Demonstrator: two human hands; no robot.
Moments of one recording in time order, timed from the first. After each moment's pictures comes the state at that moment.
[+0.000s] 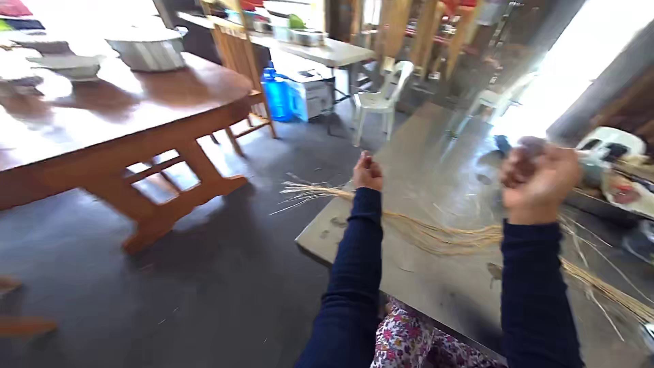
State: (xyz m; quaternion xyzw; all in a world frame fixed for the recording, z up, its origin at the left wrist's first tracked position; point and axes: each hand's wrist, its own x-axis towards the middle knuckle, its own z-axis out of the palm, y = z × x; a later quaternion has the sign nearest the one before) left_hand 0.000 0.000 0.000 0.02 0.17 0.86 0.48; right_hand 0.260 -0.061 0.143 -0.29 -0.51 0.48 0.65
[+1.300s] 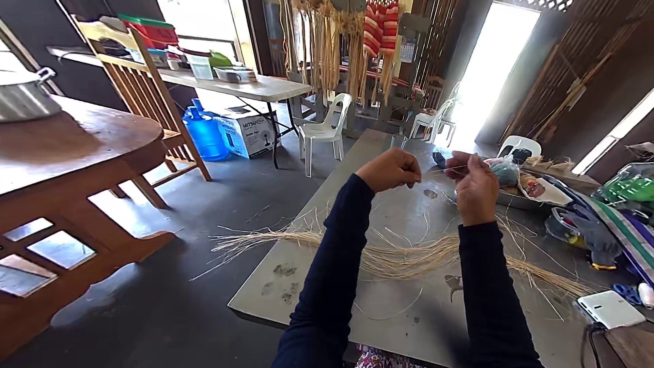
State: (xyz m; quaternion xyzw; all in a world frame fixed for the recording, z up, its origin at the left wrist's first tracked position) left_hand 0.085 -0.027 0.168 0.80 0.32 0.35 0.37; right_hand 0.297 -0.019 0.134 -0.26 -0.54 0.38 0.71
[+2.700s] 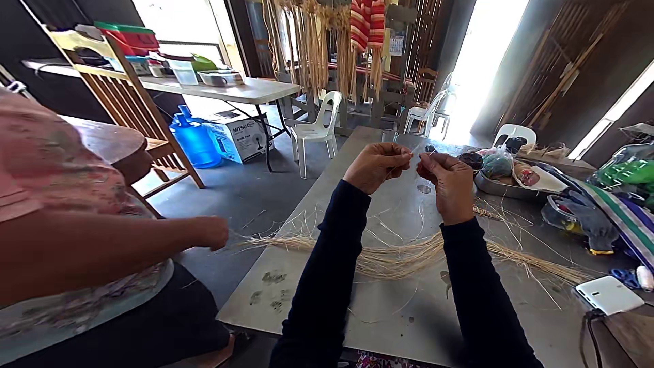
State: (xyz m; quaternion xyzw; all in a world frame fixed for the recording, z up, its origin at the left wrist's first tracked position) left_hand 0.103 -0.022 0.153 0.56 0.27 0.53 0.57; right_hand 0.272 -0.043 0.131 -0.33 -0.58 0.35 0.66
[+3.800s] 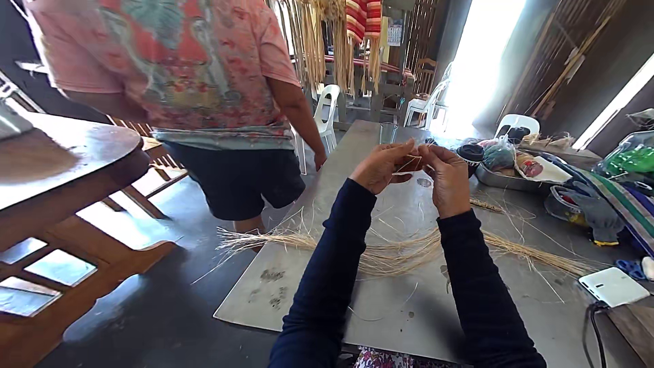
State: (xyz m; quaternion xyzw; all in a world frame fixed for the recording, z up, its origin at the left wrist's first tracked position) left_hand 0.123 -0.014 0.148 0.55 0.33 0.47 0.61; right_hand 0.270 -0.022 0.126 -0.31 -0.51 0.39 0.70
